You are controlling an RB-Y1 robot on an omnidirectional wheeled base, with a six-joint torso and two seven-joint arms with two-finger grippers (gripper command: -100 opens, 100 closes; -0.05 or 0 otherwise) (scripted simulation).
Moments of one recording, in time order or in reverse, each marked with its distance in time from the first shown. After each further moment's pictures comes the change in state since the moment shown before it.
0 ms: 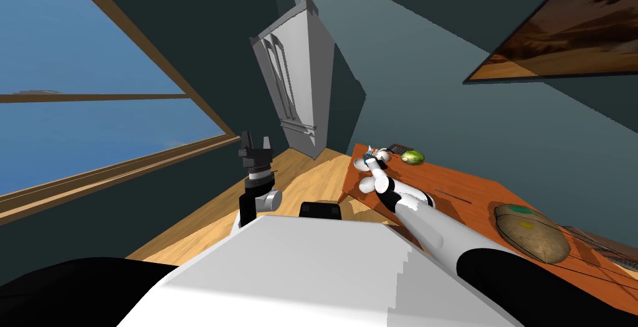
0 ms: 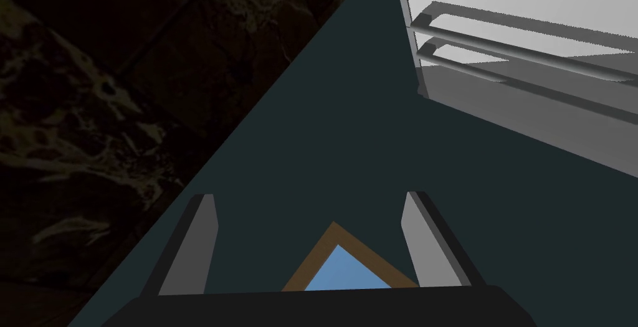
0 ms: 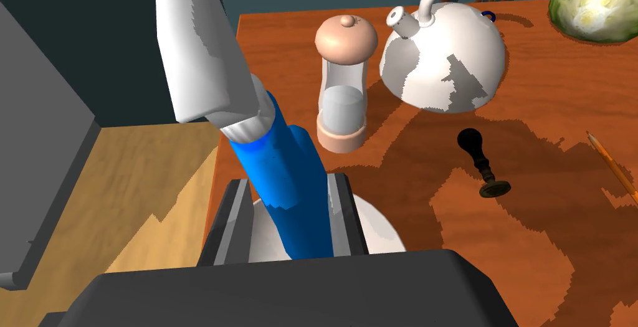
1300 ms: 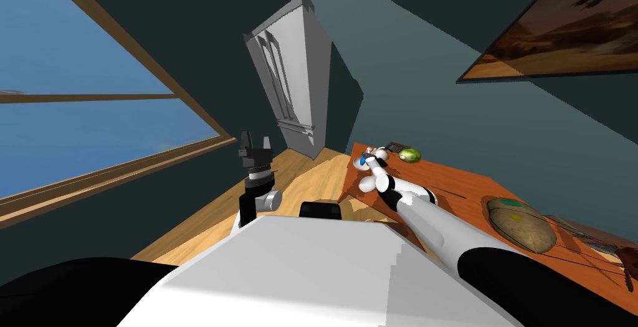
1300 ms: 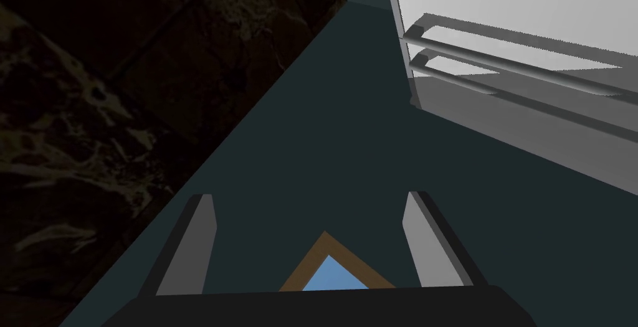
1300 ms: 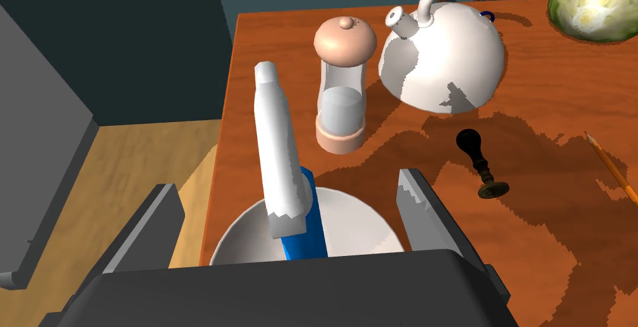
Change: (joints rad) left arm 0.000 0.000 0.000 0.000 0.000 0.000 0.000; right arm -0.031 -0.032 0.091 0.049 -0.011 0.003 -0.066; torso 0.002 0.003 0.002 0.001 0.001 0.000
